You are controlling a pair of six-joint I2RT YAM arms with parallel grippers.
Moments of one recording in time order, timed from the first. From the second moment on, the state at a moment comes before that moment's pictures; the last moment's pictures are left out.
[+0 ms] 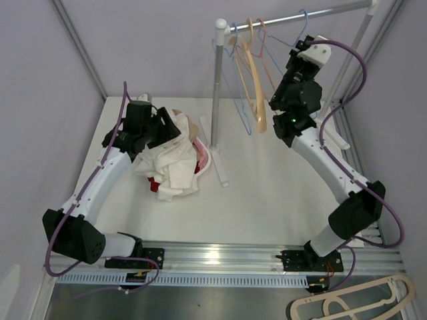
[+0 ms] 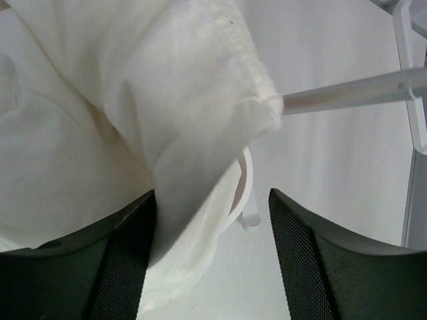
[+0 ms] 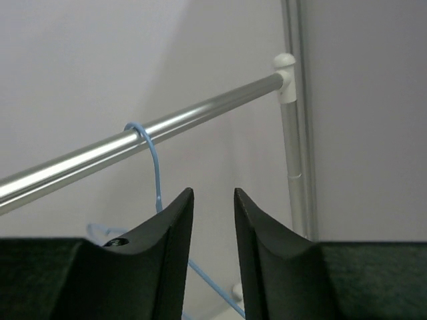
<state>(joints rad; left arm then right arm) -0.27 1.34 1.29 -0.62 0.02 -0.63 0.52 1.63 1.62 0.91 0.94 -0.52</state>
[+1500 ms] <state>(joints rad) -0.41 1.17 1.20 -0.64 -0.23 -0.40 0.59 0.79 1.24 -0.84 0.45 0.42</state>
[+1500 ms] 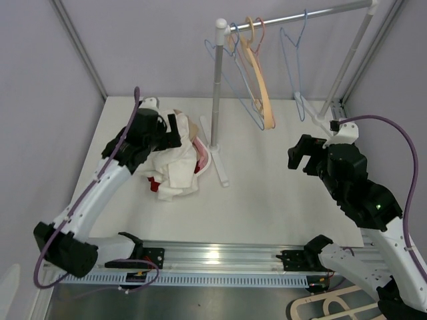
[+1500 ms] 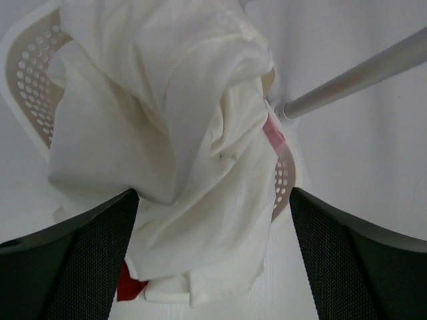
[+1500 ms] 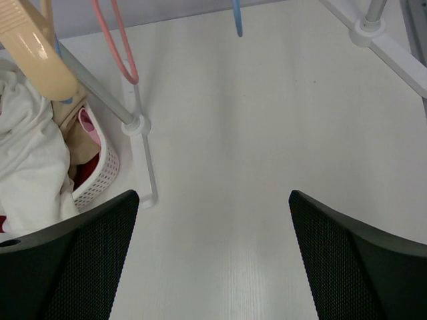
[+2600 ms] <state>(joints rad) -0.33 1.19 1.49 -0.81 -0.29 -0.52 0.59 0.75 1.22 -0.83 0.36 0.44</state>
